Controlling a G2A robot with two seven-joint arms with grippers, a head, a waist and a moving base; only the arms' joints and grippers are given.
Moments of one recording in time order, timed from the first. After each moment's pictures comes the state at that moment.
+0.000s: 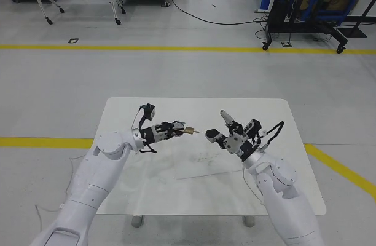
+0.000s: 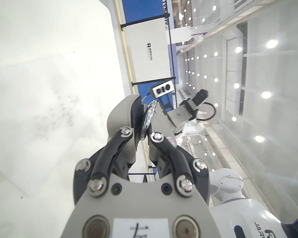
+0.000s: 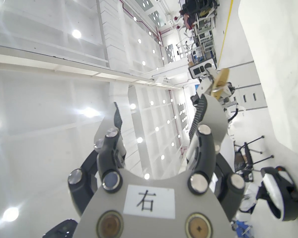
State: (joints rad) left arm 0.95 -1.24 -1.10 -1.14 -0.29 -0.16 -0.96; right arm -1.52 -1.33 1.39 -1.81 0.66 0.19 0.40
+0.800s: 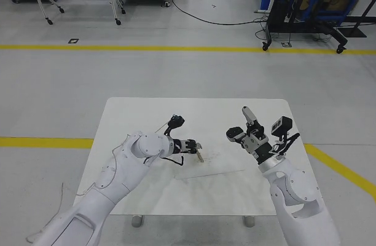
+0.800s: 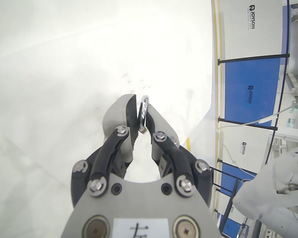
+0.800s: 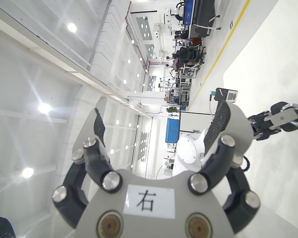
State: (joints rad) left arm 0.81 -1.33 -0.76 -1.06 0.11 0.04 -0.84; right arm -1.64 -1.31 1.46 -2.04 0.37 0.17 0.26
